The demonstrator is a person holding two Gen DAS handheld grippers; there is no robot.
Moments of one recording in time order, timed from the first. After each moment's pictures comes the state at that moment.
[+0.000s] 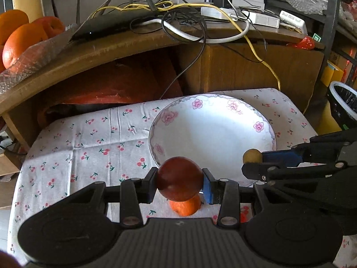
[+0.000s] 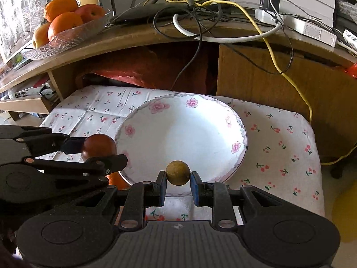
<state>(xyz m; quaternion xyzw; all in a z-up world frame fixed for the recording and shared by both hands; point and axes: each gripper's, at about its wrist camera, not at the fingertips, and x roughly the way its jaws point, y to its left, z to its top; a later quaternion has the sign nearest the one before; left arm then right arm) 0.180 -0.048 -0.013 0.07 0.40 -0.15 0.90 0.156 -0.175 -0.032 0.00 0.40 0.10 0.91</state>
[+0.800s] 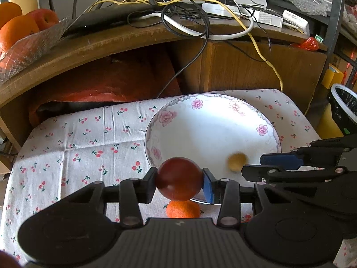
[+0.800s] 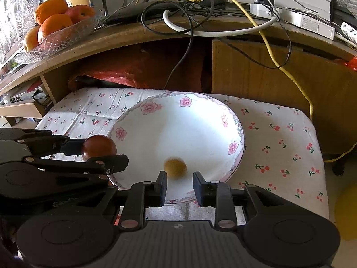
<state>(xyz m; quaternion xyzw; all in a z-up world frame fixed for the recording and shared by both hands) 0.195 -0.049 -0.022 0.06 0.41 -0.16 0.90 0.165 -0.180 -0.041 0.01 0.40 0.09 0.91</state>
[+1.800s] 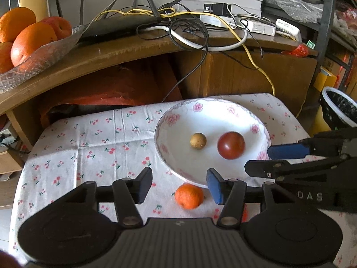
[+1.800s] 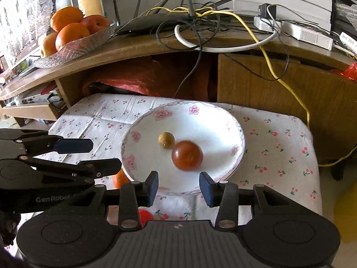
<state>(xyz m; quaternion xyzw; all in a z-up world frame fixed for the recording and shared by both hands) 0.165 -0.025 -0.005 0.06 0.39 -0.17 0.90 0.139 -0.179 -0.023 0.01 0.38 0.11 0.92</state>
